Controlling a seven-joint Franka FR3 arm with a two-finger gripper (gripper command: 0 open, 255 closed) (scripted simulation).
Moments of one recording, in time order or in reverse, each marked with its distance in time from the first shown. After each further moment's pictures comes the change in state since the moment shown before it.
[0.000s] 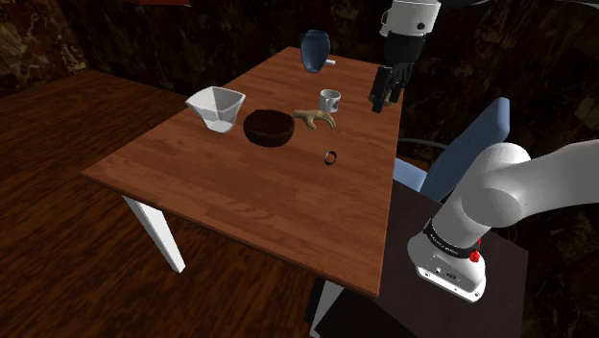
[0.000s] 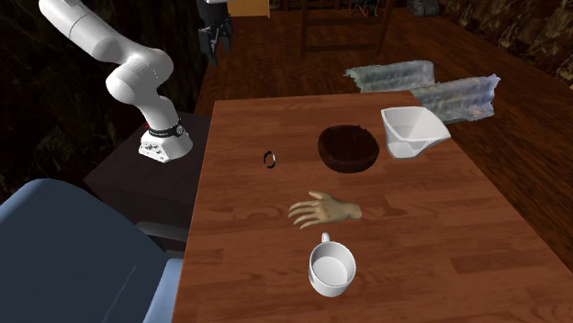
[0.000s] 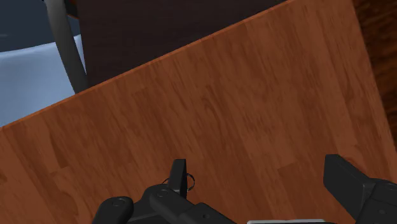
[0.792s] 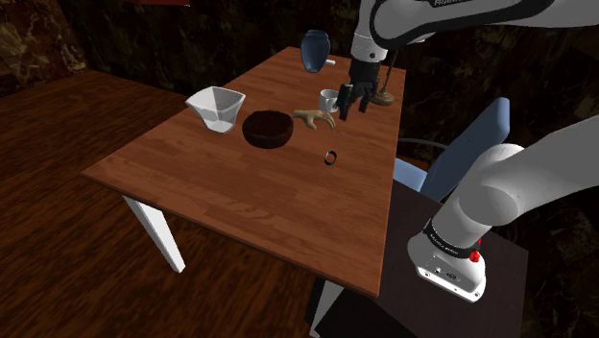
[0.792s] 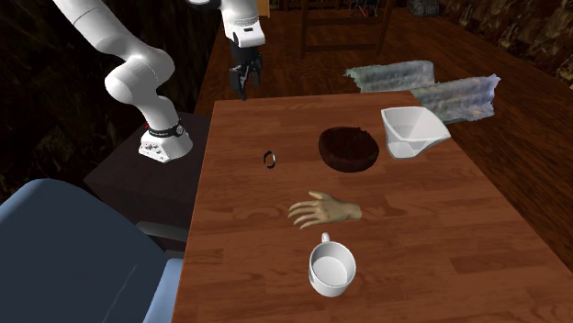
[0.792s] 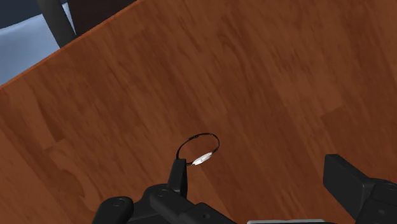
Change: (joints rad) arm -0.058 0.275 -0.019 -0.027 -0.032 0.343 0.031
